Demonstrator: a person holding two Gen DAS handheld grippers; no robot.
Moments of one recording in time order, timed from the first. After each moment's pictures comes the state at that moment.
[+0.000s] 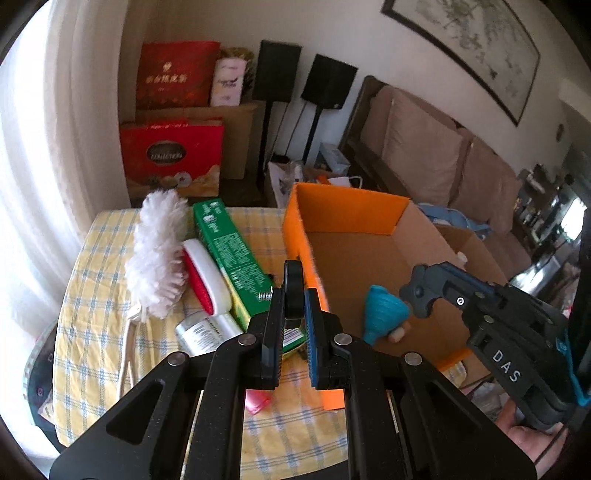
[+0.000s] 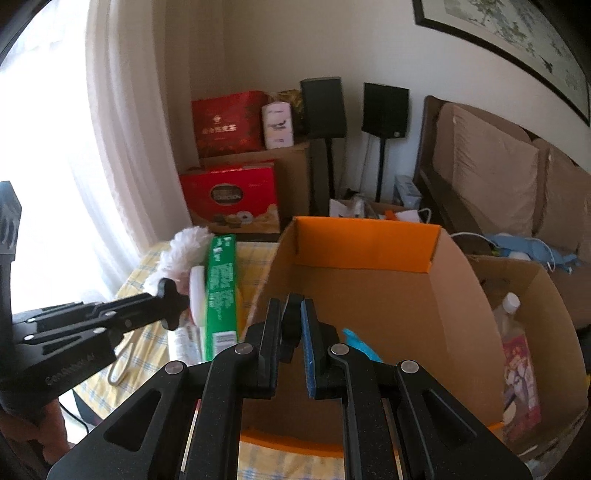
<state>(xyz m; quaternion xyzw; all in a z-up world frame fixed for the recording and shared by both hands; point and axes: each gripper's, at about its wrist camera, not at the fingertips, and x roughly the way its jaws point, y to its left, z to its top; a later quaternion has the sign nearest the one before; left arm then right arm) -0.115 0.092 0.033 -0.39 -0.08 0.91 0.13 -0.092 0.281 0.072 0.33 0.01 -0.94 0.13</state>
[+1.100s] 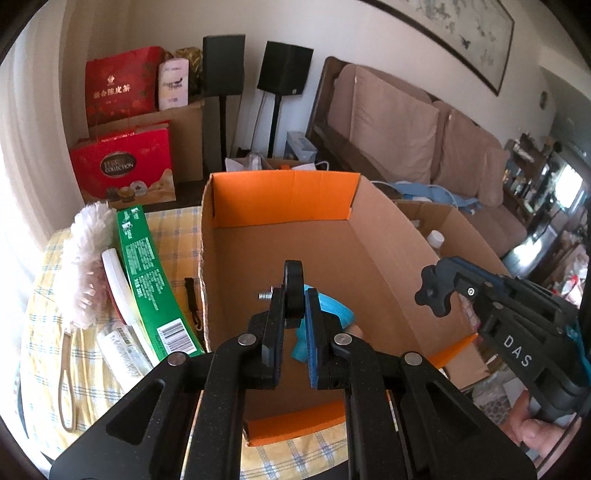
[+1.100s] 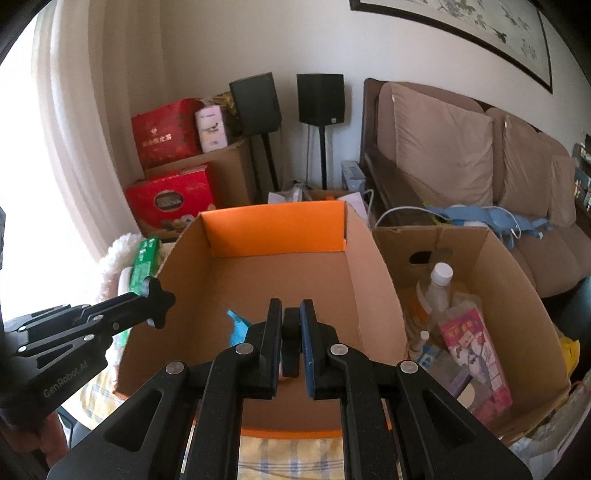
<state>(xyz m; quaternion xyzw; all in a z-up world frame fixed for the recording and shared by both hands) -0.125 0.191 0.014 -0.40 -0.04 0.90 0.16 -0.094 0.387 0.060 0.34 -0.02 -0.94 0.07</state>
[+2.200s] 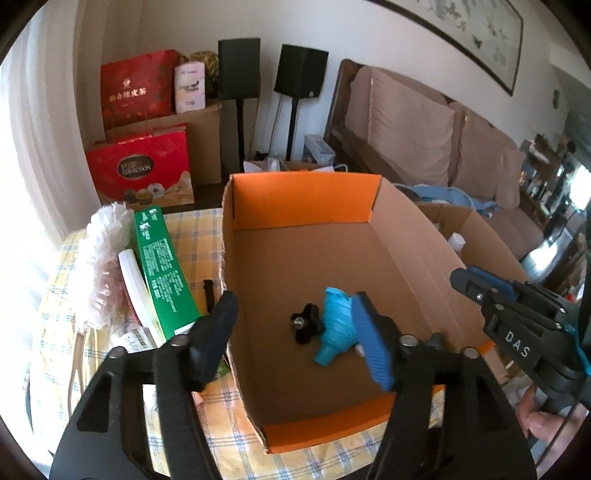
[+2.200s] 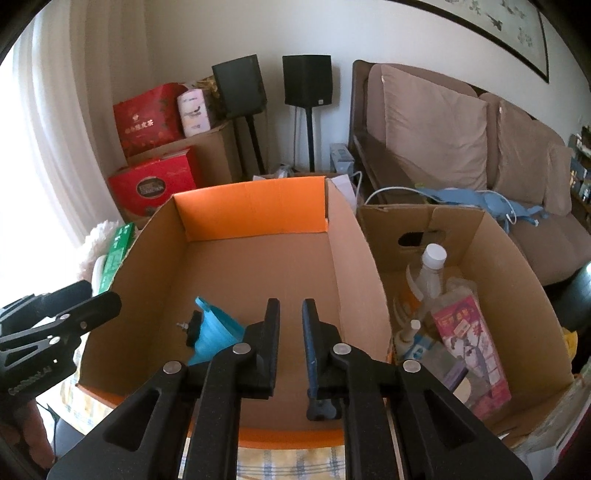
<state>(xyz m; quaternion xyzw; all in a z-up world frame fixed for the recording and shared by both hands) -0.127 0.182 0.012 -0.38 -0.03 0.92 0.12 -0.107 0.403 0.038 0.36 -0.01 -0.93 0.05</state>
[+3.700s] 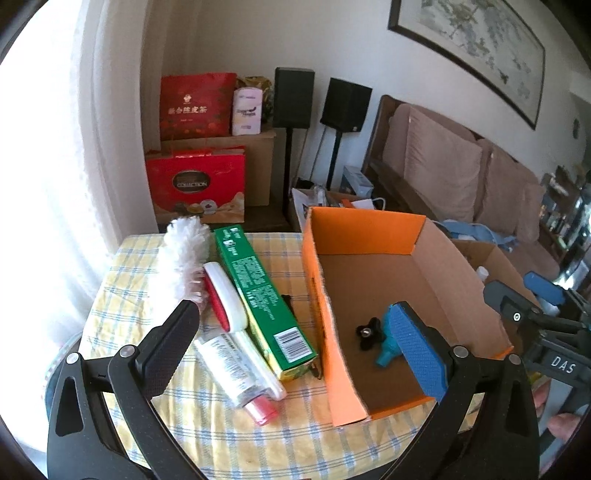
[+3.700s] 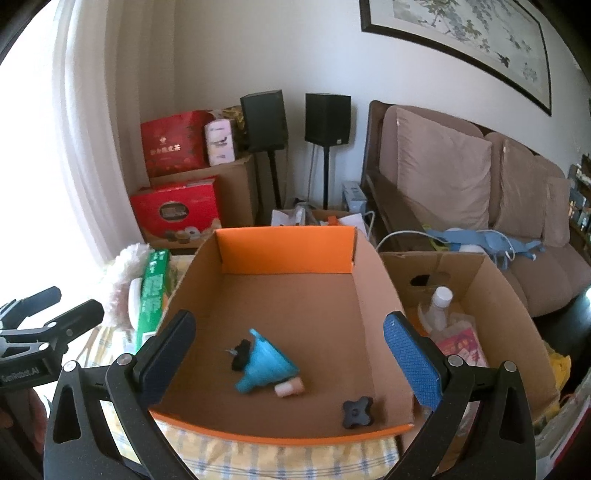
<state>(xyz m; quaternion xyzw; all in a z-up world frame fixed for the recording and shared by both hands) -0.099 0.100 0.040 -0.34 -0.06 0.94 0.05 -0.081 0.351 0.083 0.30 0.00 -0.95 0.07</state>
